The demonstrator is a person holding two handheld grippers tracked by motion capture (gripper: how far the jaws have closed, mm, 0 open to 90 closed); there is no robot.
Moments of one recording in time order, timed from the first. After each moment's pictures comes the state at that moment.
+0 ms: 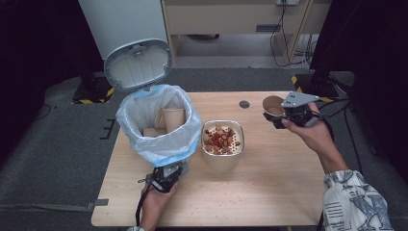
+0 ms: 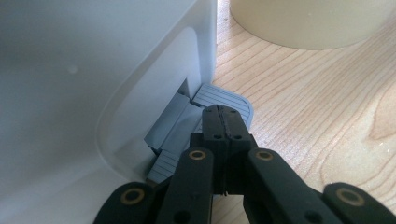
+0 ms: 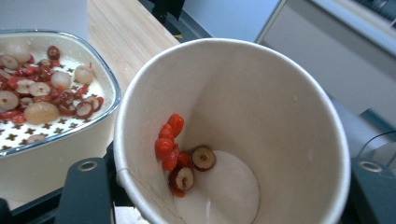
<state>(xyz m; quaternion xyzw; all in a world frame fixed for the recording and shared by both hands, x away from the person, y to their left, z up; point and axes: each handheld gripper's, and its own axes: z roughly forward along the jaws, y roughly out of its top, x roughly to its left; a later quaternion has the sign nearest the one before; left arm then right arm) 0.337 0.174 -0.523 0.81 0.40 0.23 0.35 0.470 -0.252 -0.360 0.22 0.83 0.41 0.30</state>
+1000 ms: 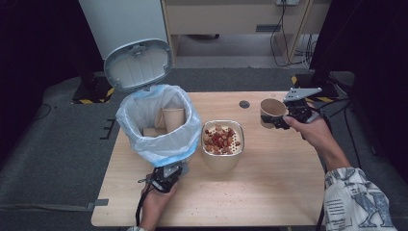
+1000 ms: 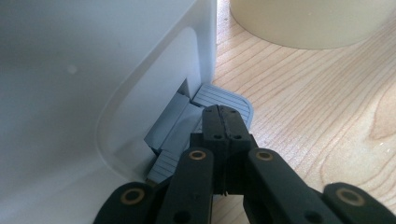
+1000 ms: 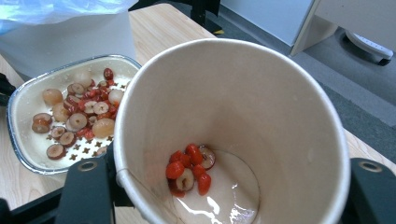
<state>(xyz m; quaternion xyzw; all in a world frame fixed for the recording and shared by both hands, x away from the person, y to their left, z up) 0.337 0.174 -0.523 0.81 0.40 0.23 0.35 0.478 -0.255 -0.357 0.27 0.84 0.45 0.17</state>
